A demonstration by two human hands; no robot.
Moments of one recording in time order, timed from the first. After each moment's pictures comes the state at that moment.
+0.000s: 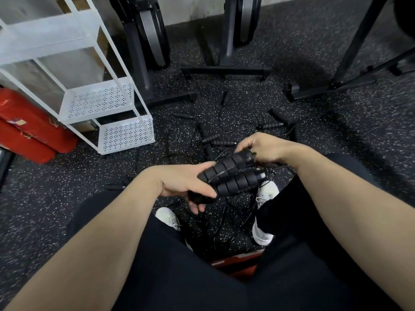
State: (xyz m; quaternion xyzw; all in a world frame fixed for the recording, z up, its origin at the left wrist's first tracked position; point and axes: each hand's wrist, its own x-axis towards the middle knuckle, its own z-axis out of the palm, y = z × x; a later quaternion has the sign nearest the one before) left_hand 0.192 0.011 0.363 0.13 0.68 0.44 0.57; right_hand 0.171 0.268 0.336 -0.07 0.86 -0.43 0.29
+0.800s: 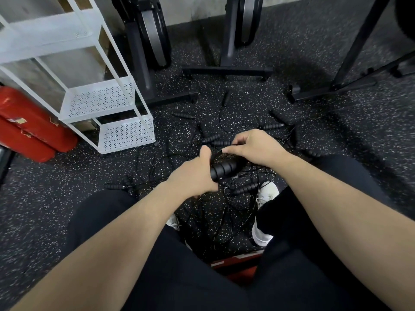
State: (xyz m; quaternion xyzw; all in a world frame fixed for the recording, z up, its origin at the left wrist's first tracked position) left_hand 0.196 0.042 0.336 0.14 0.95 0.15 0.25; right_hand 0.177 0.243 0.333 0.01 0.93 -0.35 0.11
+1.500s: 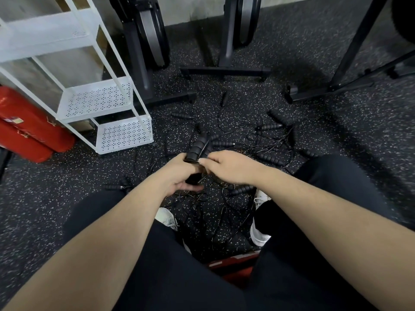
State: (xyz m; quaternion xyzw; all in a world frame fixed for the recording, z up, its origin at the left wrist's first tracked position) left_hand 0.180 0.022 0.319 -0.17 0.71 0.59 0.35; right_hand 0.206 0.188 0.349 -0.12 0.92 -0.31 0.22
